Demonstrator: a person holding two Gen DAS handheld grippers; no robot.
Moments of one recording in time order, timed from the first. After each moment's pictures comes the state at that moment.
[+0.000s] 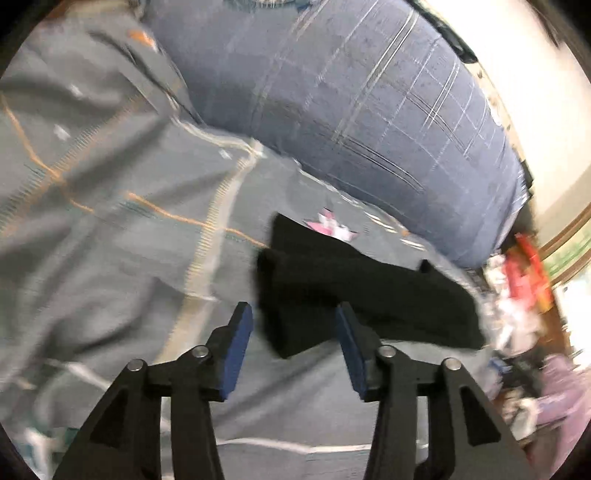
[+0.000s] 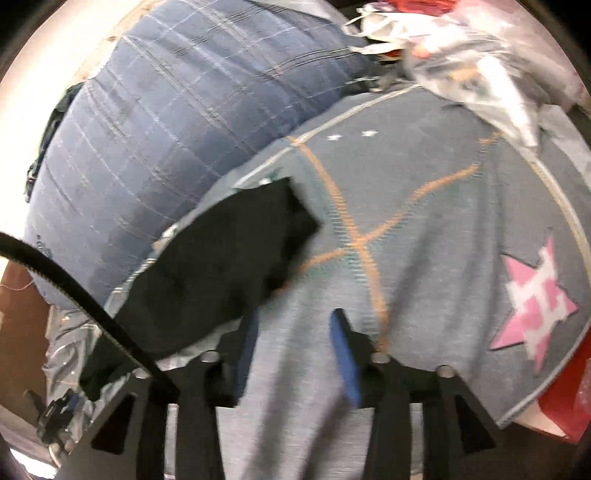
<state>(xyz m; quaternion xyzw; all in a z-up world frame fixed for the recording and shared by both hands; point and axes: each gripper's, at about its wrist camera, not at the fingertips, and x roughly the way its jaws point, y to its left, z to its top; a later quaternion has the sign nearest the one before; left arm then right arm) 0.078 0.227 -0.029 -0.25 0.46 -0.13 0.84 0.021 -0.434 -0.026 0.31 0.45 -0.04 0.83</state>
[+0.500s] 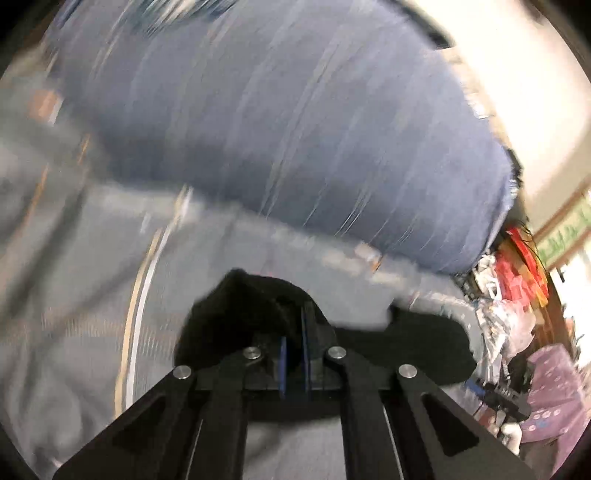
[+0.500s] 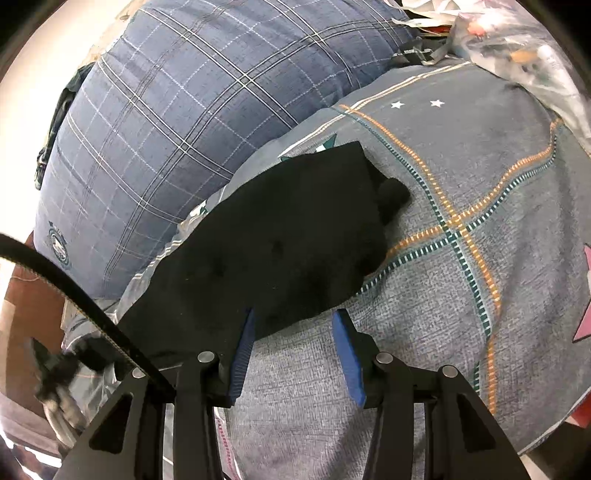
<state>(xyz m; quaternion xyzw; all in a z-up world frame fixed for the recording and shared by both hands) 0.168 0.160 0.039 -0.18 0.42 -0.17 0.87 0.058 -0.392 -0.046 0.33 0.47 0.00 0.82</state>
